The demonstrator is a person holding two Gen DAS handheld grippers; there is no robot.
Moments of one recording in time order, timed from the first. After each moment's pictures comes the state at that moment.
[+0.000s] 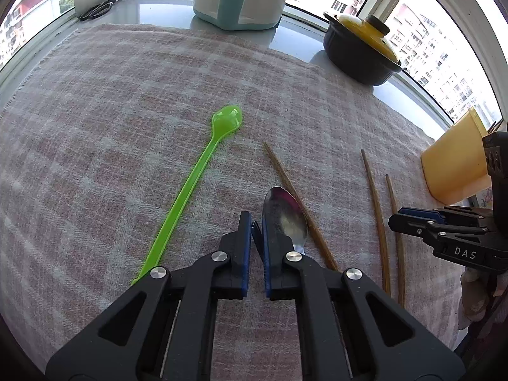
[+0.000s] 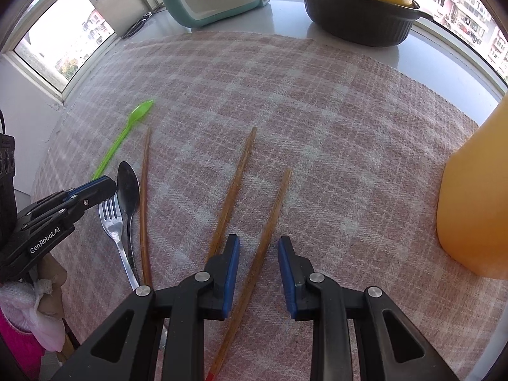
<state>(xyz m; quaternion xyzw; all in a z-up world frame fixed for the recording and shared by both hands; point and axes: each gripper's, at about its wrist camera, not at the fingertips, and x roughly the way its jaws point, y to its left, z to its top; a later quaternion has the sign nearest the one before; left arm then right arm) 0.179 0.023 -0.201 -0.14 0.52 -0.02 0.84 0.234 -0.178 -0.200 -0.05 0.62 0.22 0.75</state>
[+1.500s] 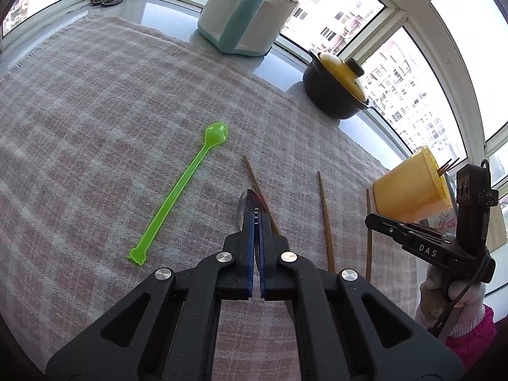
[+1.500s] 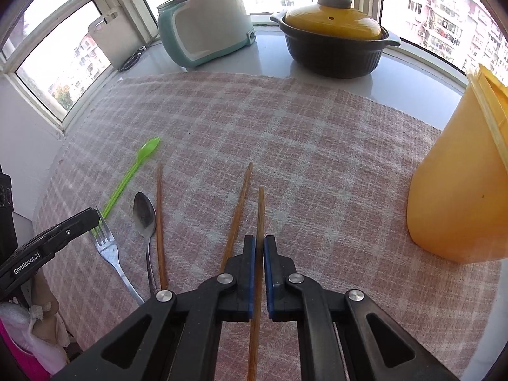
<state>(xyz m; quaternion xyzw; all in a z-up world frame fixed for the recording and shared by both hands) 0.148 0.047 -0.164 -0.25 0.47 -0.06 0.84 0.220 -0.188 -0.160 -0.02 0.57 0.19 0.80</state>
